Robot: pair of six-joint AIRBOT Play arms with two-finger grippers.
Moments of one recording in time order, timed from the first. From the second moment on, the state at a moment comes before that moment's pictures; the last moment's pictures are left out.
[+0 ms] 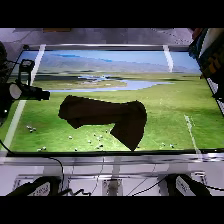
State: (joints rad) left arm 0.08 -1.20 1.18 1.62 -0.88 -1.33; right arm -0.38 -0.99 1.60 -1.33 1.66 1.39
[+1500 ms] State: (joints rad) left arm 0.08 -1.21 1.18 1.49 -0.88 -1.33; right arm -0.38 -1.18 0.59 -0.79 1.07 1.17
